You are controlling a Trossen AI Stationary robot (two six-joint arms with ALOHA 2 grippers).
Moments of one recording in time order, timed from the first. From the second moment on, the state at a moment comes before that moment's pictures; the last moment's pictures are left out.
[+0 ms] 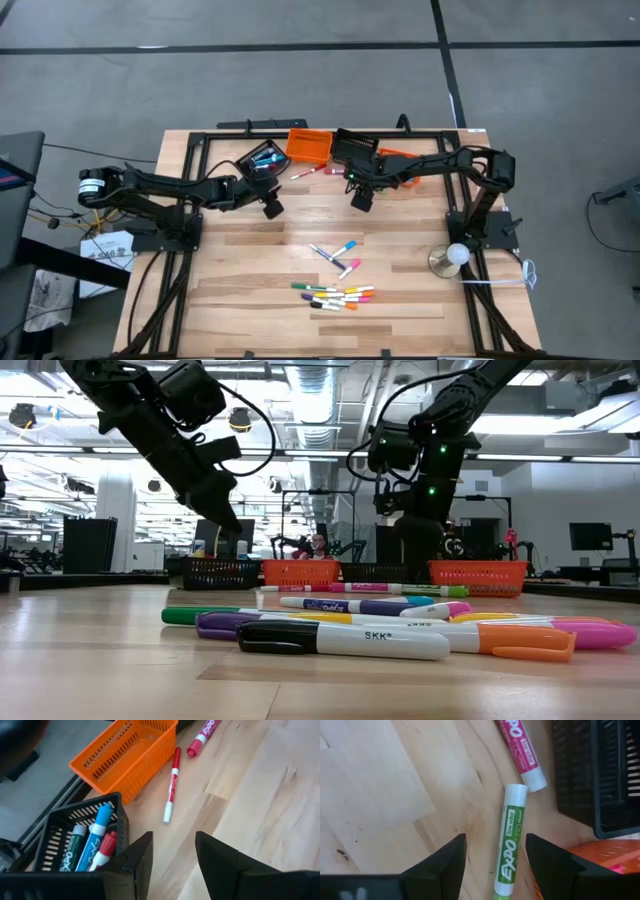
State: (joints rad) left arm 0.13 1.28 0.58 -0.05 -0.51 -0.03; right arm -0.29 1.76 1.06 -0.59 0.26 0.02
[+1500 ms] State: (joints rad) left arm 0.11 1.28 0.58 0.04 -0.28 -0.01; right arm -0.16 1.86 1.19 -0.59 0.09 -0.11
